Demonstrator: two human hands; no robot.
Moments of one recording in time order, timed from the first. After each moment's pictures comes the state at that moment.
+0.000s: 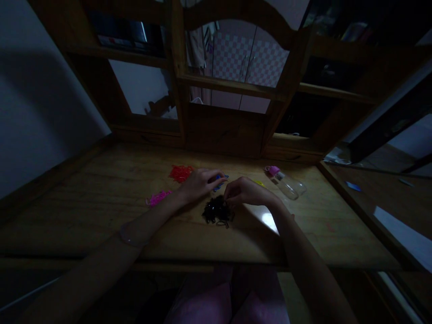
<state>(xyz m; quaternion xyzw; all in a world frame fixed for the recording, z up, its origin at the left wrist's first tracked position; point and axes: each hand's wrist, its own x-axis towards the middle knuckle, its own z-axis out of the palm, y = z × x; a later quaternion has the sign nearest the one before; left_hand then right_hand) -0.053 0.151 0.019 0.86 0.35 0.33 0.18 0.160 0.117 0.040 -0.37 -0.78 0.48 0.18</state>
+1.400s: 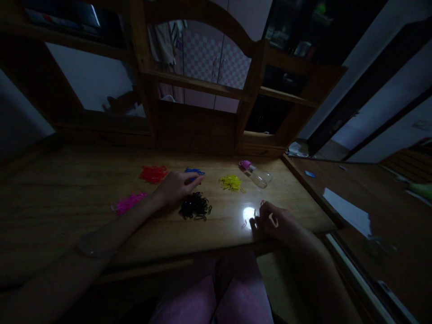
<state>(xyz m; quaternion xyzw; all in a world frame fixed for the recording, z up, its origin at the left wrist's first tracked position) -0.050 0.144 0.007 0.87 0.36 0.28 0.16 0.275 -0.044 0.020 -0.63 -0.72 0.20 0.20</state>
